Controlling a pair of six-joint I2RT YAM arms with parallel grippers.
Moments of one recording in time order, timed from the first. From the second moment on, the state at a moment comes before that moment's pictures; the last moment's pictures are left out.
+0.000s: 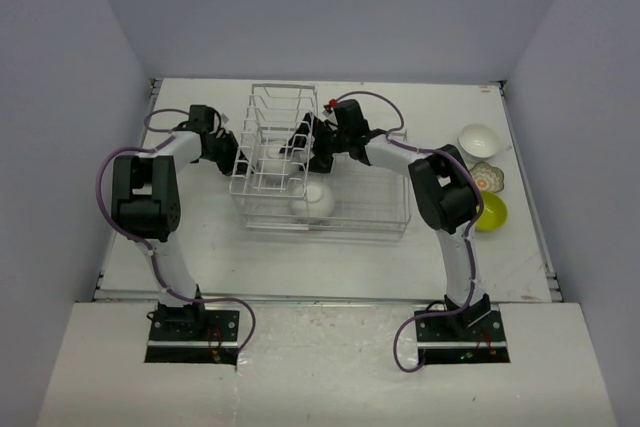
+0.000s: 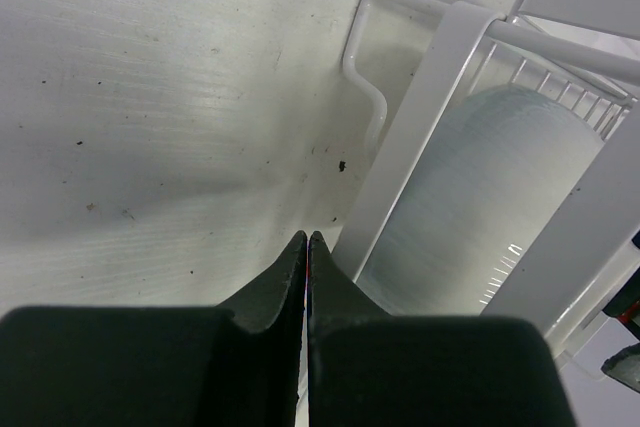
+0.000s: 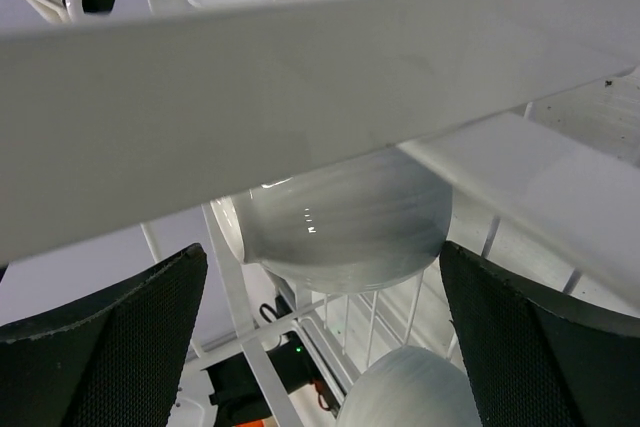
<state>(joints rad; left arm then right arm) -0.01 1.94 1.28 -0.47 0.48 -0.57 0.53 2.20 1.57 0.00 -0.63 1.03</state>
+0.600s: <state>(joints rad) -0.01 1.94 1.28 -0.47 0.48 -0.57 0.52 2.21 1.49 0.20 -0.65 1.04</state>
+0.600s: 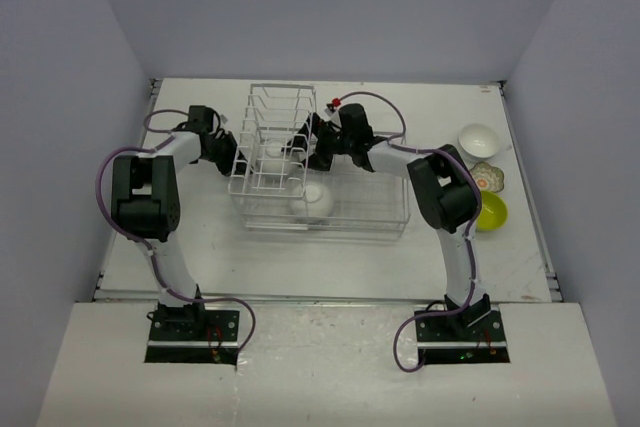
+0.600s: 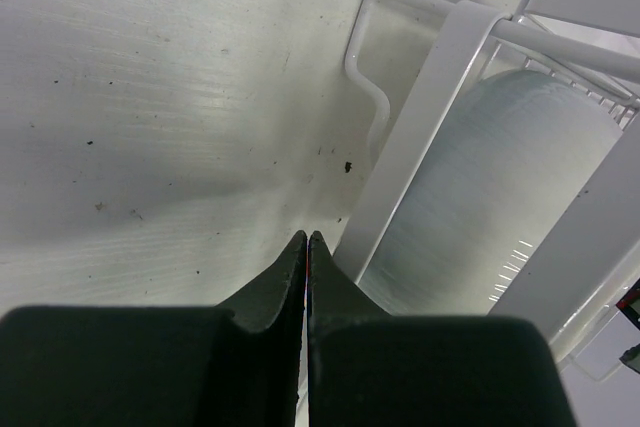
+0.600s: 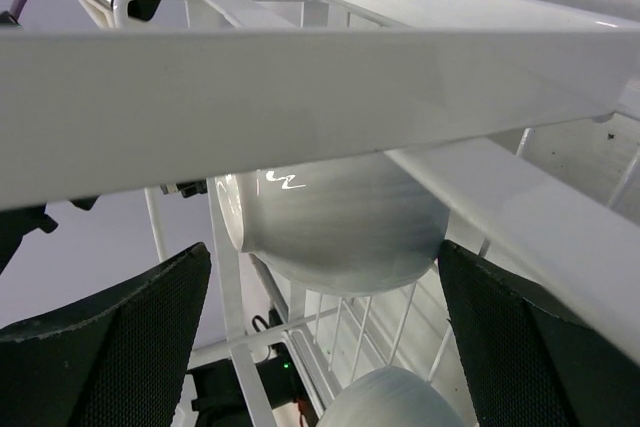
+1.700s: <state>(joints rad) 0.00 1.94 1.28 -0.47 0.47 -0.57 0.55 2.21 1.40 0.59 -0.78 1.26</state>
